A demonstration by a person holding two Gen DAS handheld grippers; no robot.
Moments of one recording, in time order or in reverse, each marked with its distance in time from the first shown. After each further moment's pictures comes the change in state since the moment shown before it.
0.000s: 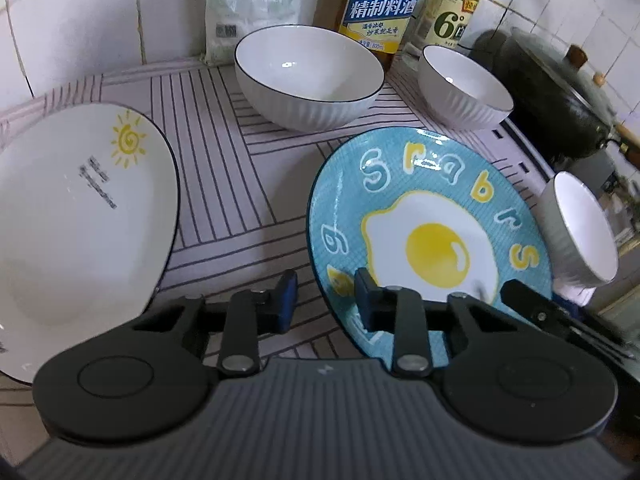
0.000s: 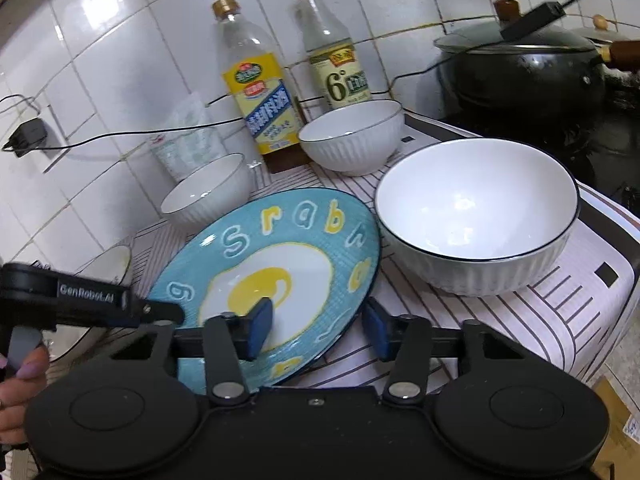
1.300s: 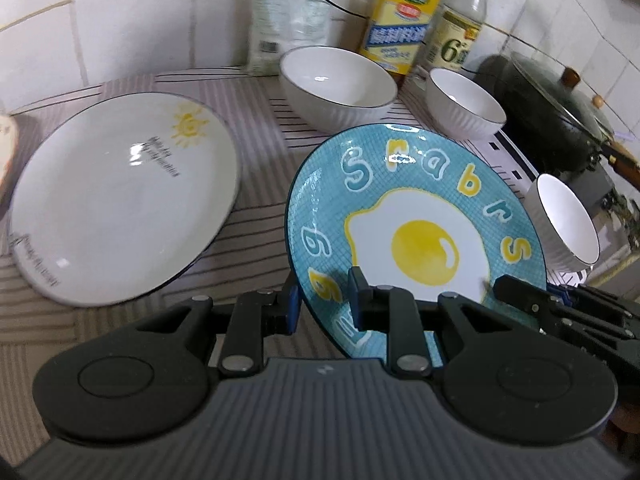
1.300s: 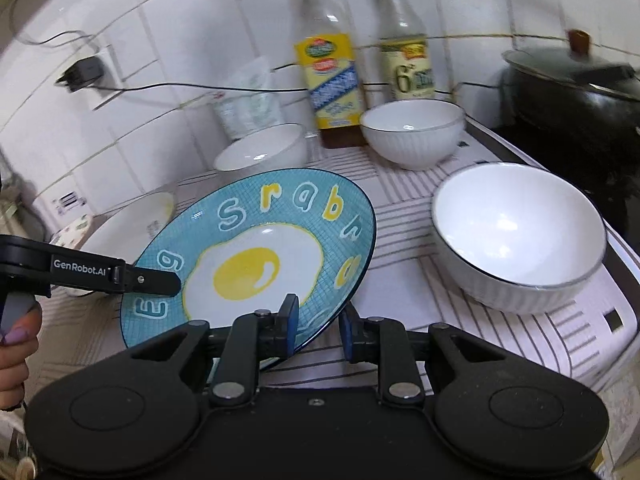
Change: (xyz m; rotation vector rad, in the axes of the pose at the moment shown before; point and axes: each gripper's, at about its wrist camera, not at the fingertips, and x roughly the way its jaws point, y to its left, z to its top) left arm -0.058 0.011 -0.037 -0.035 -0.079 0.046; right arm -0.014 0.020 0.005 -0.227 0.098 0.103
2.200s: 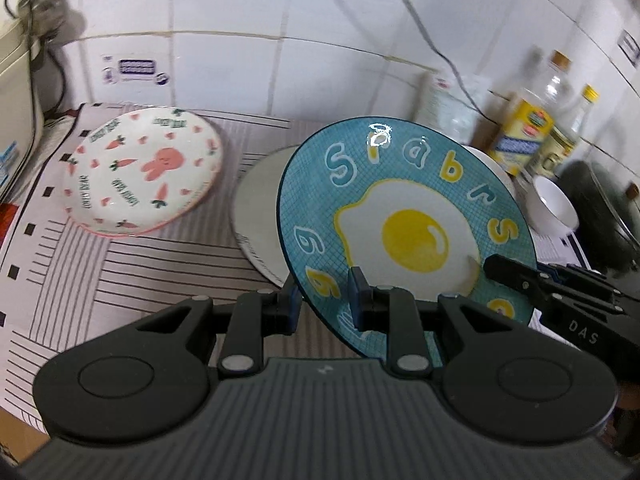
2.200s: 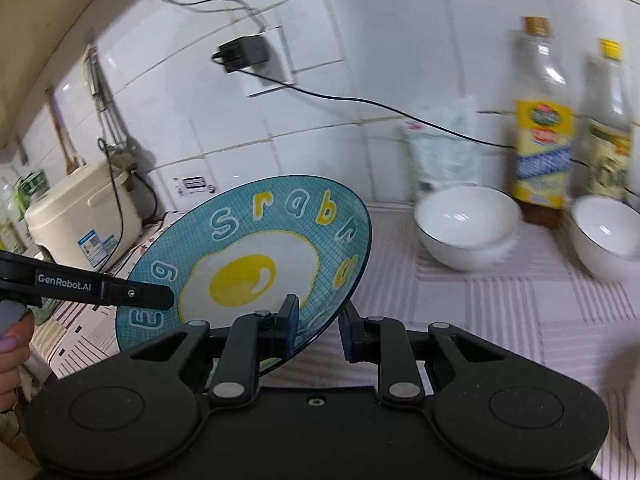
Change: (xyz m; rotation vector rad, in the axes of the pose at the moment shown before) left arm -0.109 0.109 -0.003 -0.251 -0.136 0.193; right arm 0.034 0.123 0.057 -0.243 0.008 0.301
